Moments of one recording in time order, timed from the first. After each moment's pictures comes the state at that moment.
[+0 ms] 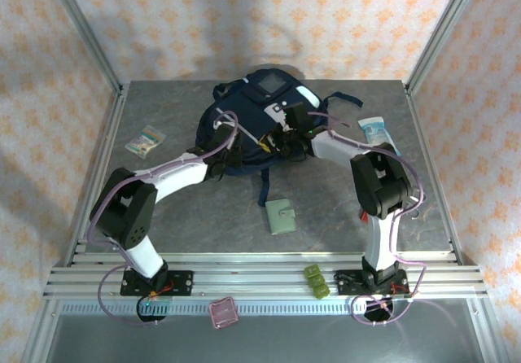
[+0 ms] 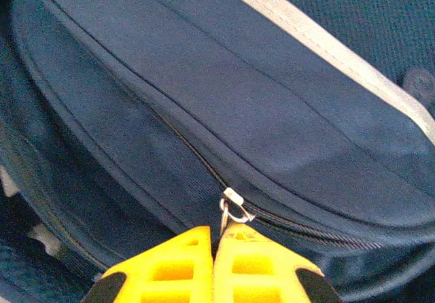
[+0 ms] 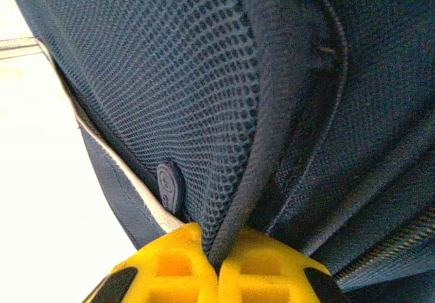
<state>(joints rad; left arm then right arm) -0.47 1.67 1.04 -0.22 -0.27 -0.40 0.48 1.96 1.35 -0.17 -0.46 1.23</state>
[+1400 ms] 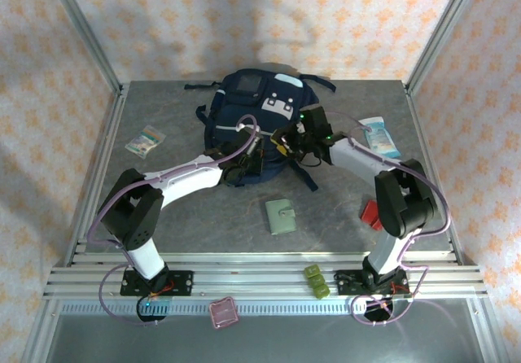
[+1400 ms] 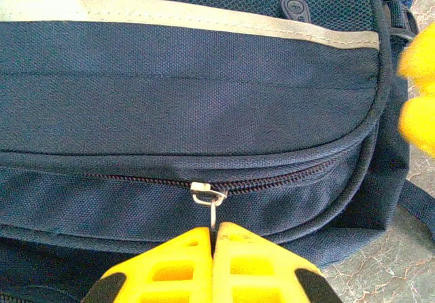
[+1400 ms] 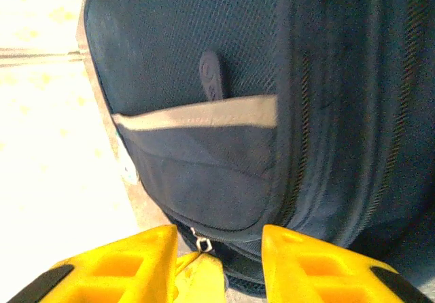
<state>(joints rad) -0.64 1.71 1.13 -0.26 -0.22 -0.47 0.46 1.75 1.18 -0.17 -0.42 1.17</state>
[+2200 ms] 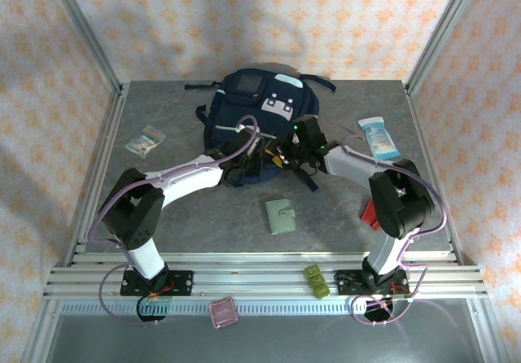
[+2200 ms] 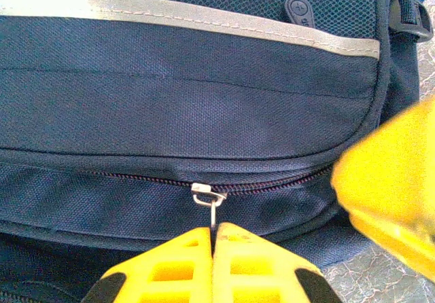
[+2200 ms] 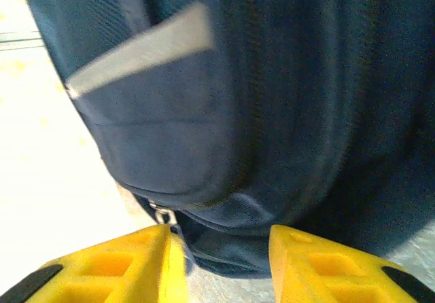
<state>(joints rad) -0.64 1.71 1.13 -0.28 -0.23 -0.47 0.50 1.74 1.07 -0.11 -0.42 1.24</state>
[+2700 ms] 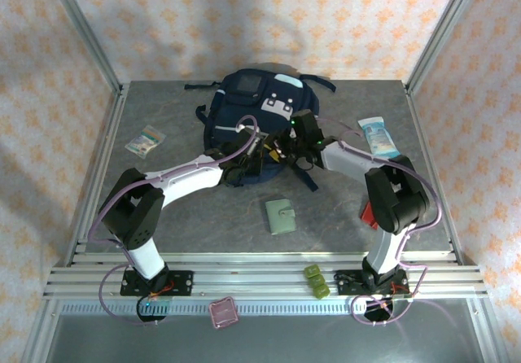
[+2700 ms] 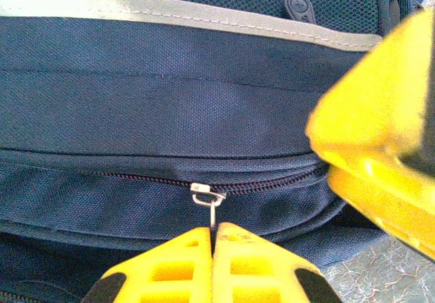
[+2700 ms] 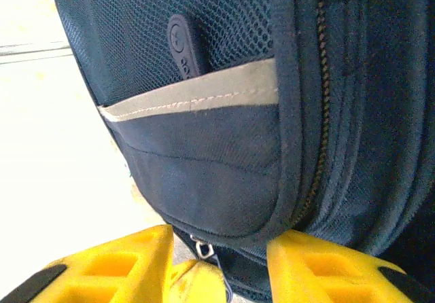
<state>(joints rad) -0.64 1.71 1.13 -0.28 -0.23 -0.47 0.50 1.81 1.17 -0.11 -0.41 1.26</state>
